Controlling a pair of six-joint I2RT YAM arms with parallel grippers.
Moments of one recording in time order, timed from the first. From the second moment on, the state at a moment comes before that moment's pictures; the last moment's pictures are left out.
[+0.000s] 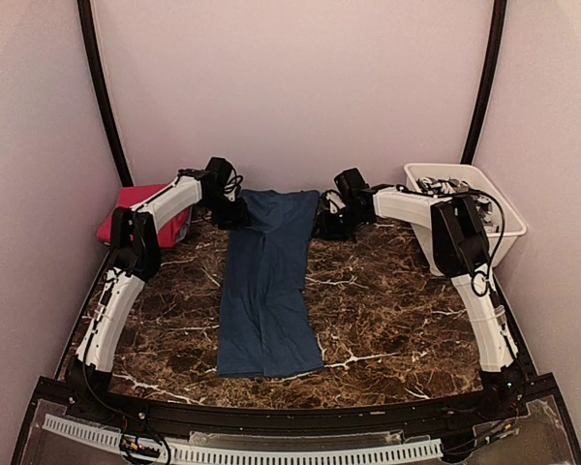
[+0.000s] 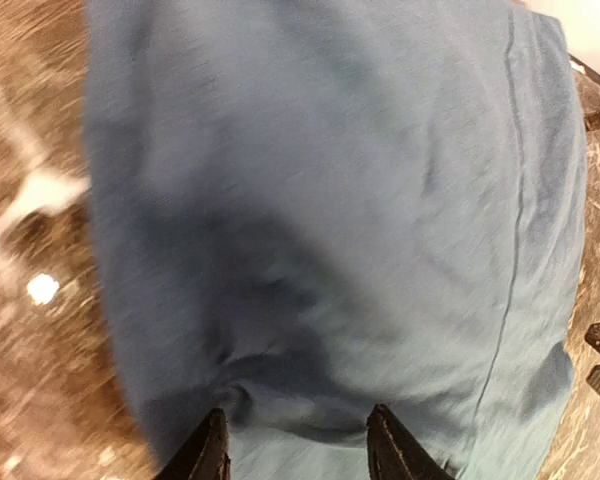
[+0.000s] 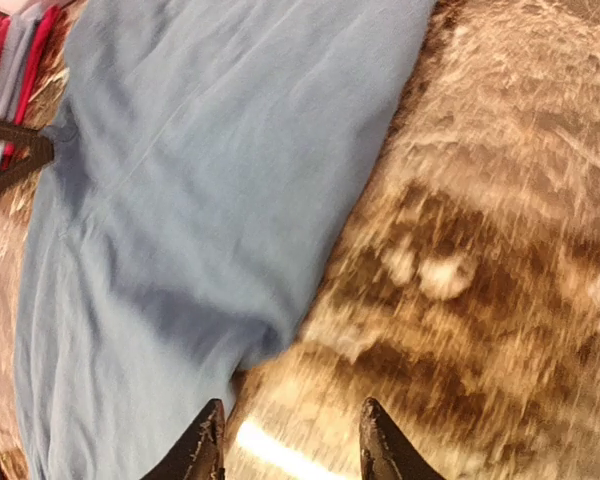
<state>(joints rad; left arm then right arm) -0.34 2.71 2.60 -0.92 0.24 -0.35 0.50 2.49 2.11 -0.54 -0.33 0.35</state>
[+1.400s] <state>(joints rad) -0.54 1.73 0.99 -0.43 0.29 -0.63 0.71 2.05 1.20 -0.12 -0.57 0.58</state>
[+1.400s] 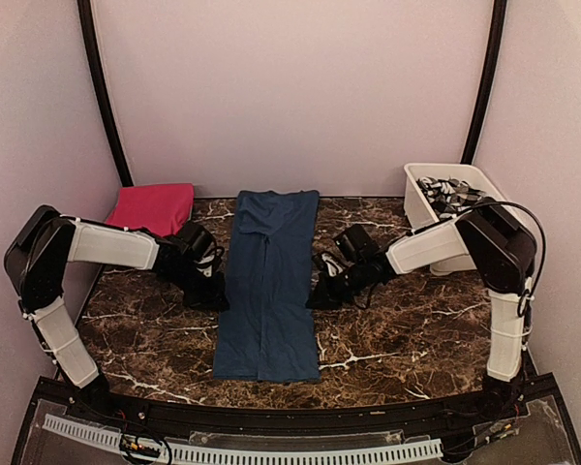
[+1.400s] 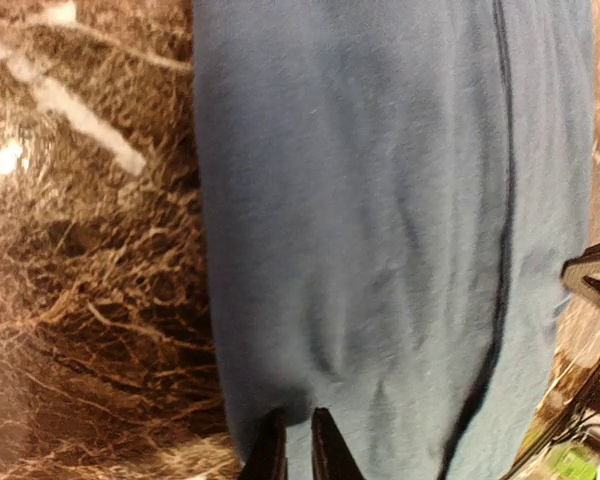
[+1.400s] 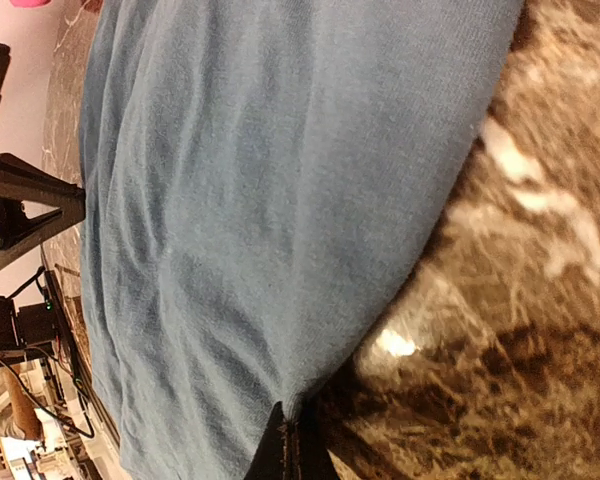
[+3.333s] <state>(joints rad) -0.90 1.19 0.38 -0.23 0.41 -1.04 1.15 1.73 0.65 0.24 -0.57 1.03</state>
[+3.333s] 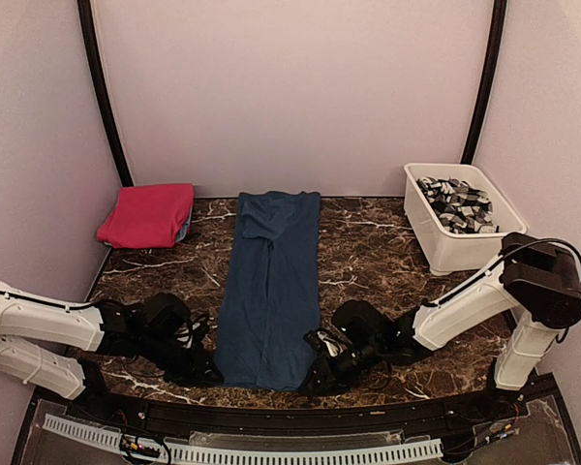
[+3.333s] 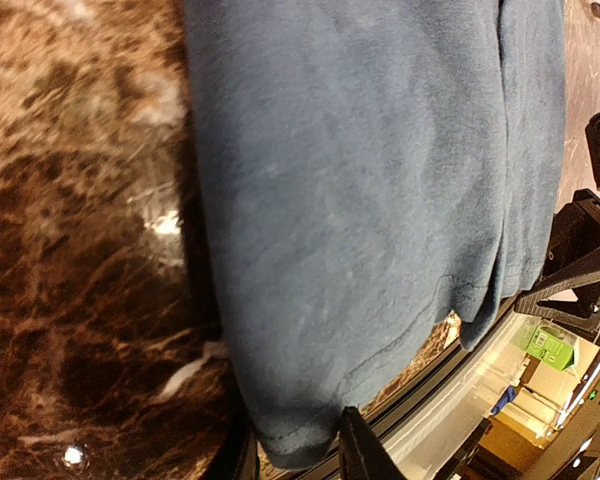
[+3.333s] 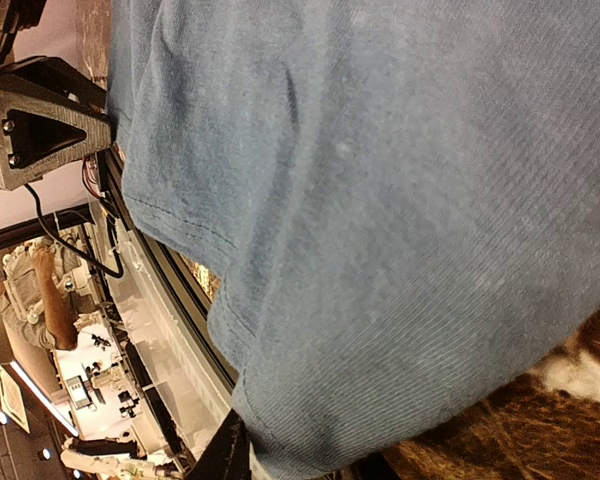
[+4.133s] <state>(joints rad) -0.92 1.14 0.36 -0.29 0.39 -1.05 1.17 1.66 0.64 0.09 -0.48 0.99</state>
